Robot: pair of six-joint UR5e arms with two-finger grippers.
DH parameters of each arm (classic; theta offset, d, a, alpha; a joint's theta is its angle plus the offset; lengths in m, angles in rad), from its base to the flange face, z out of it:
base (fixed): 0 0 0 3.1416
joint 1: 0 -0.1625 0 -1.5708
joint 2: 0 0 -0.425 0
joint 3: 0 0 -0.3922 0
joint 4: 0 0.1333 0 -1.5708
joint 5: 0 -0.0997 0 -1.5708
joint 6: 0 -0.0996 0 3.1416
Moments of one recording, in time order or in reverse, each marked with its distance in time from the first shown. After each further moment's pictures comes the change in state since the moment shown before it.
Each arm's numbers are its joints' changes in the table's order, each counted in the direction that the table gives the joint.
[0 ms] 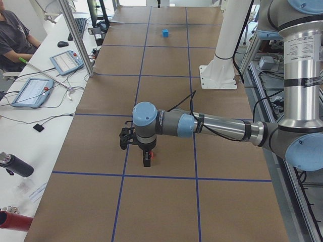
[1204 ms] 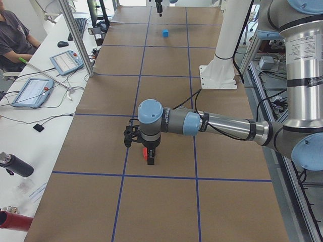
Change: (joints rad) left arm -0.001 0.041 -0.054 -0.001 0.000 0.007; right arm 0.200 -0.037 0.020 0.209 -0.086 -0.136
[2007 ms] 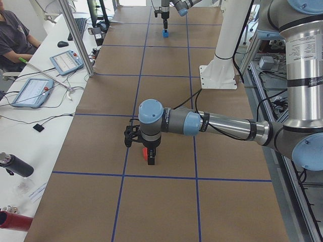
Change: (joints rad) left arm 0.000 0.001 -0.002 0.000 0.000 0.000; right arm 0.311 -0.077 -0.006 0.400 0.147 -0.574
